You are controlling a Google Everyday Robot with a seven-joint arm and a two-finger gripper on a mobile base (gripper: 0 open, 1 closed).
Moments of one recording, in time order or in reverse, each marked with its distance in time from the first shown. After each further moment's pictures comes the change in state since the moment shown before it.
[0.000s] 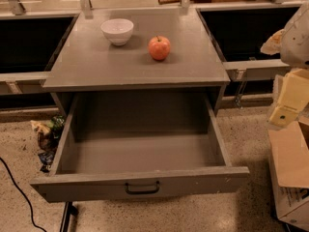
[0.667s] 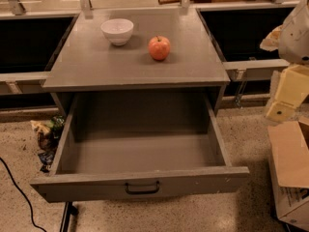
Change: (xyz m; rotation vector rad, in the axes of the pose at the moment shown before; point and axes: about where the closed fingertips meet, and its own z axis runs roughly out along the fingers) arm -0.003 -0.006 -0.002 0.019 0.002 0.011
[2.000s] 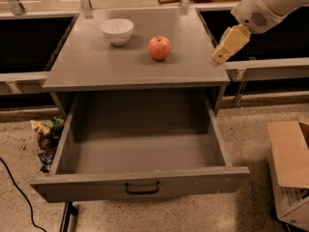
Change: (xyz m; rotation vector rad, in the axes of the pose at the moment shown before) arm -0.072 -0.159 0.060 0.154 -0.332 0.174
